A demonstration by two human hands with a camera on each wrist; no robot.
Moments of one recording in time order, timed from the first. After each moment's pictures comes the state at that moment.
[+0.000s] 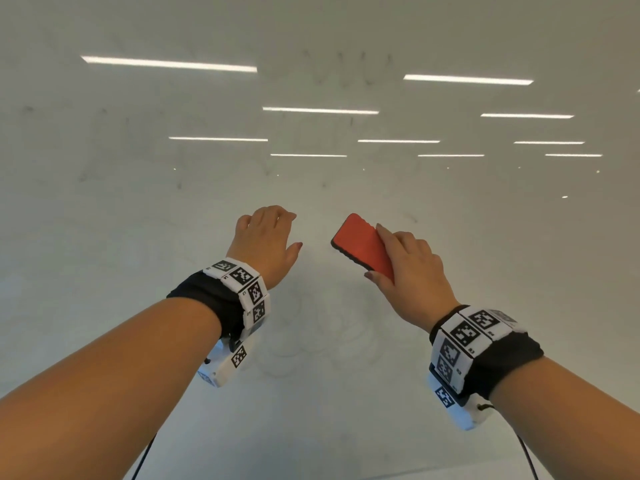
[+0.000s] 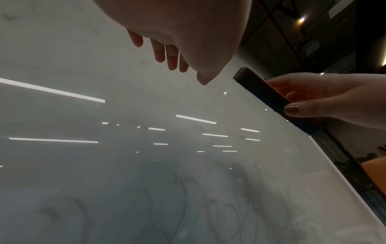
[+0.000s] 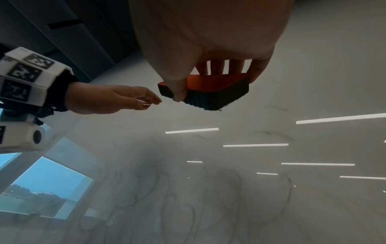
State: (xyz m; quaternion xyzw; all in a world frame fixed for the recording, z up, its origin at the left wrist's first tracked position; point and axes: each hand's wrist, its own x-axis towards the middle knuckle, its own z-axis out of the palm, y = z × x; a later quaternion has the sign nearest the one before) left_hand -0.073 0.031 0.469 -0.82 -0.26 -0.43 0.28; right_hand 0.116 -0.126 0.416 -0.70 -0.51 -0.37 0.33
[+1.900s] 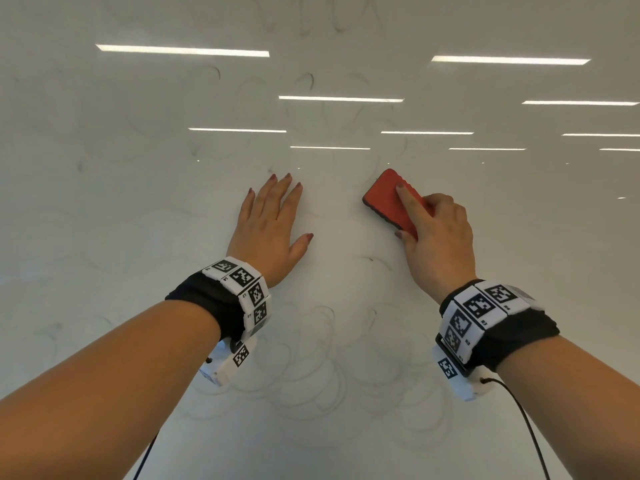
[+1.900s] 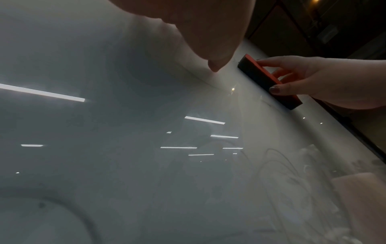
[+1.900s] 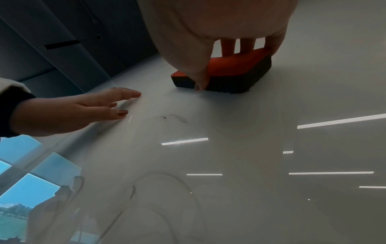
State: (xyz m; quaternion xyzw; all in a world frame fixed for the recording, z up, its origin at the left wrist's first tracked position) left_hand 0.072 0.076 0.470 -0.78 -0.25 -0.49 0.30; right_hand 0.288 -0.067 0.458 -0.63 -0.47 -0.46 0.41
